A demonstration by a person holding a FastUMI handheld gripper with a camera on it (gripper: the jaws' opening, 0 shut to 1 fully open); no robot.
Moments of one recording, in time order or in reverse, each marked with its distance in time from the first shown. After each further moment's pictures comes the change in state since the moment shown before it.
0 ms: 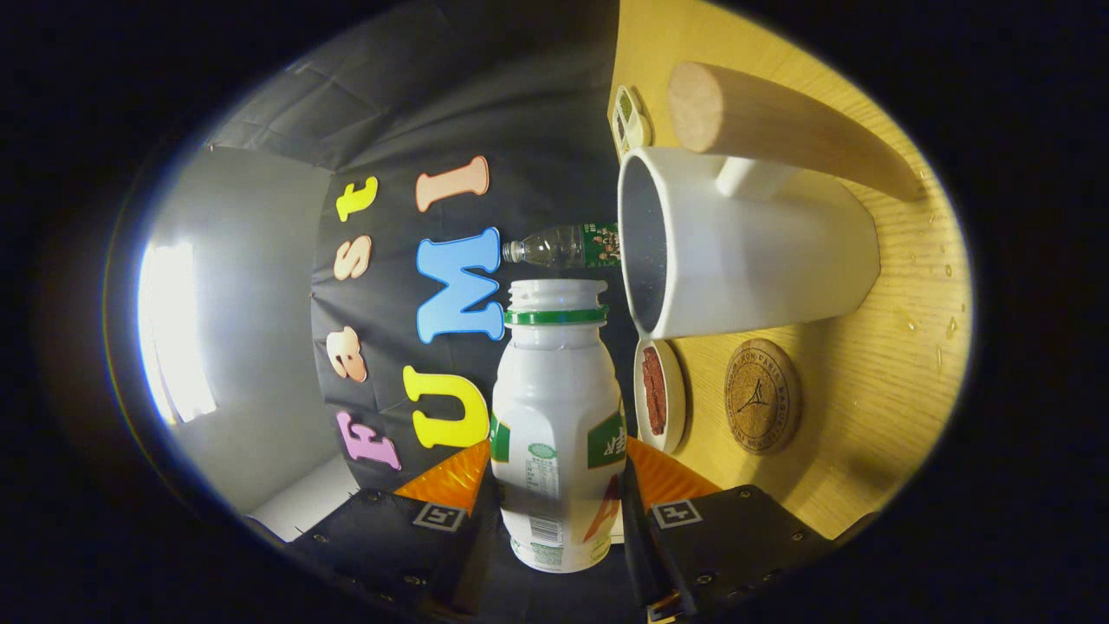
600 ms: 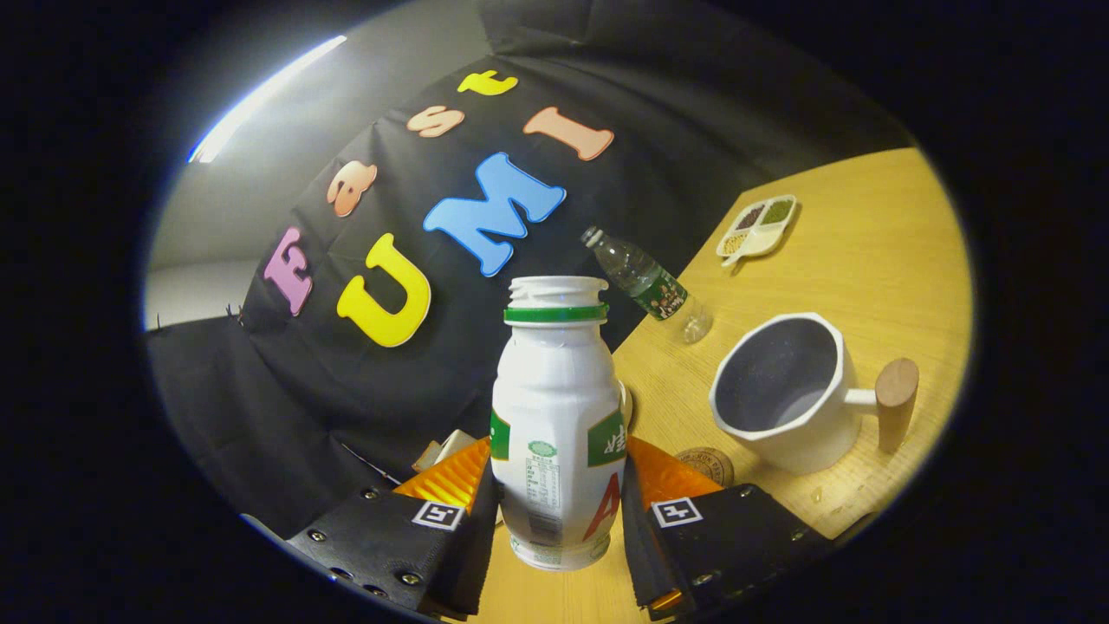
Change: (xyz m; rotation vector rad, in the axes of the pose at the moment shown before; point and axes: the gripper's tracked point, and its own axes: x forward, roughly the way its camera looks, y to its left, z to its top) arm -0.003 0.013 0.005 -0.759 0.061 -0.177
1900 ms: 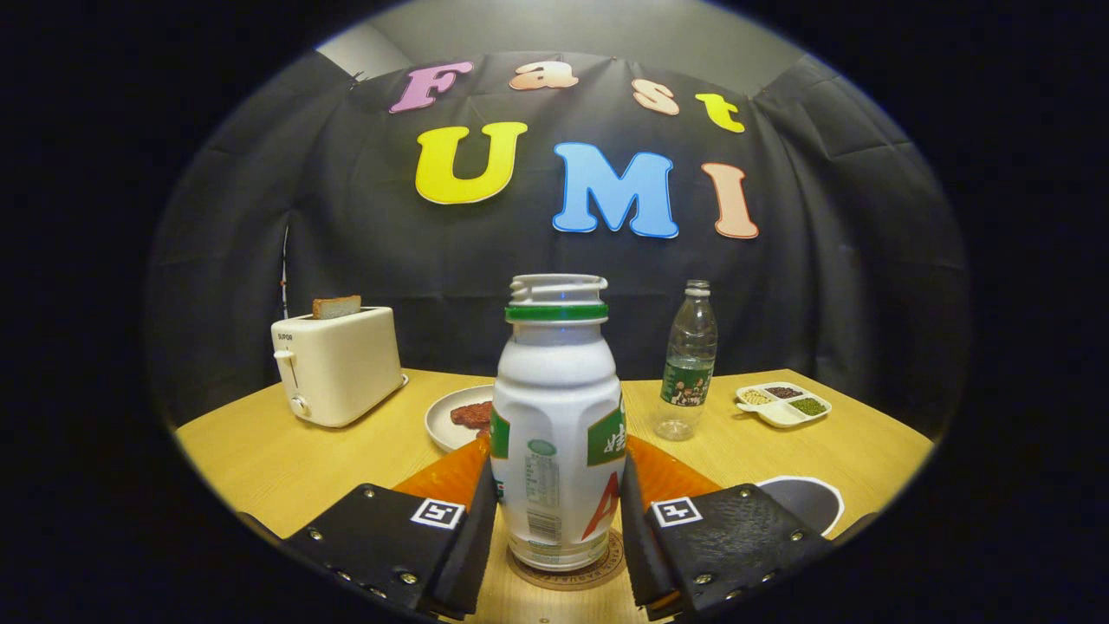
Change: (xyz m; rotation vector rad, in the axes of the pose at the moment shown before) arm 0.069 -0.032 -0.014 -0.830 0.007 -0.100
